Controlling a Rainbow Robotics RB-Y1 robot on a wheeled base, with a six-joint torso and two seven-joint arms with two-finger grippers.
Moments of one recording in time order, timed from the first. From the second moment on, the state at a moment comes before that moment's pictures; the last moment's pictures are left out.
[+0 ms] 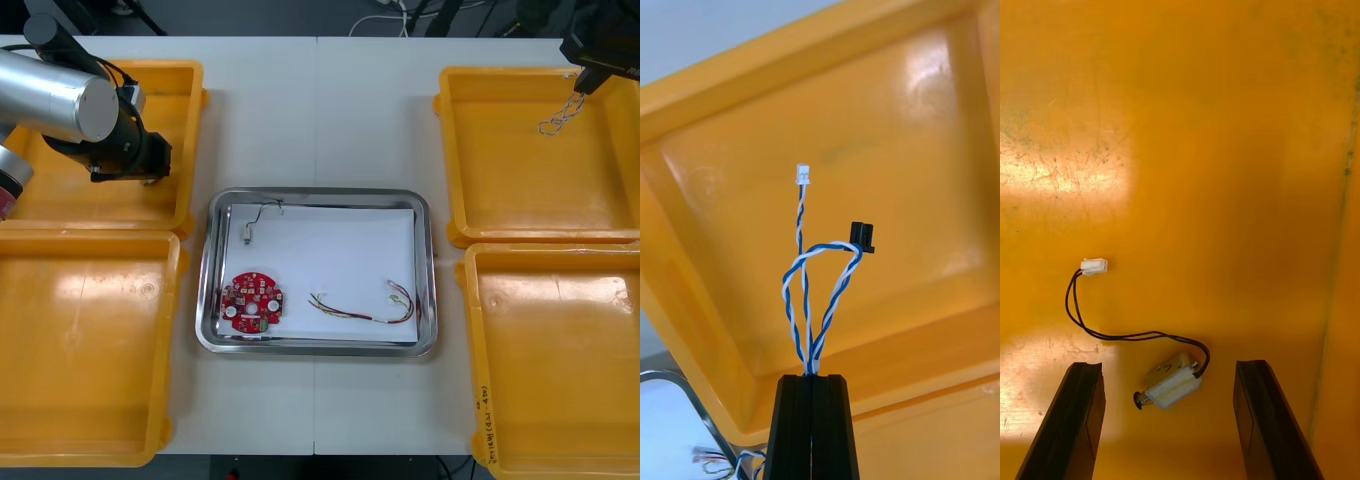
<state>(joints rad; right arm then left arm) -1.21 -0.54 -0.21 -1.07 -0.28 1.91 1.28 -0.84 0.66 -0.32 -1.17 0.67 1.28 -1.26</state>
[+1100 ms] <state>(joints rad) -0.94 -0.53 0.31 -1.85 -0.76 1.92 1.39 -0.81 0.66 -0.32 -1.17 0.67 1.23 -1.26</state>
